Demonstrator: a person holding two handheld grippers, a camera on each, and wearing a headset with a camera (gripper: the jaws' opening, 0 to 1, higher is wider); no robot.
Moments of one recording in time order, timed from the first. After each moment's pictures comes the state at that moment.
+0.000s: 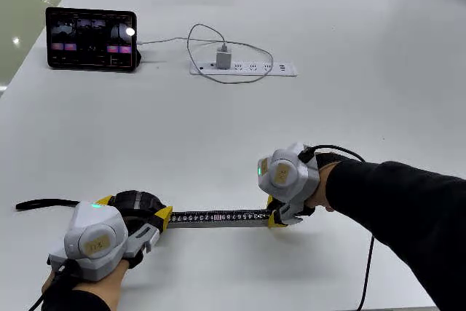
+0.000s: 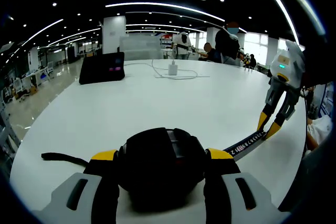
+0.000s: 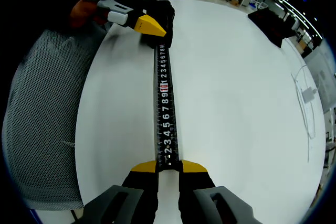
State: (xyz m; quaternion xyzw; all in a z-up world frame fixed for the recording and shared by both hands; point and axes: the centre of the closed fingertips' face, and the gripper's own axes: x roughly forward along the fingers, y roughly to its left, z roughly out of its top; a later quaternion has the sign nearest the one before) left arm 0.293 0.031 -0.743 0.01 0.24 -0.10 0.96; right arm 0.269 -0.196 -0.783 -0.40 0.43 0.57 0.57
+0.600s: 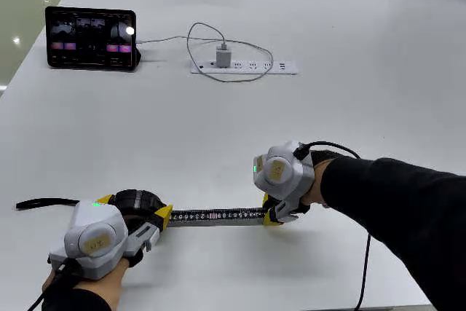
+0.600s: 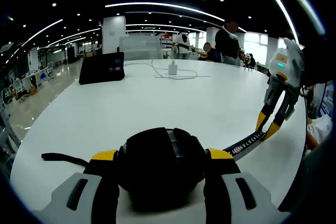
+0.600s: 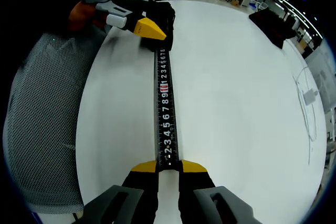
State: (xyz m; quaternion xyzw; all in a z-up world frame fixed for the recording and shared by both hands) left arm 0.292 0.031 -0.743 0.01 0.24 -0.10 0.96; right arm 0.269 -0.187 -0.783 -0.39 0.43 0.58 0.57
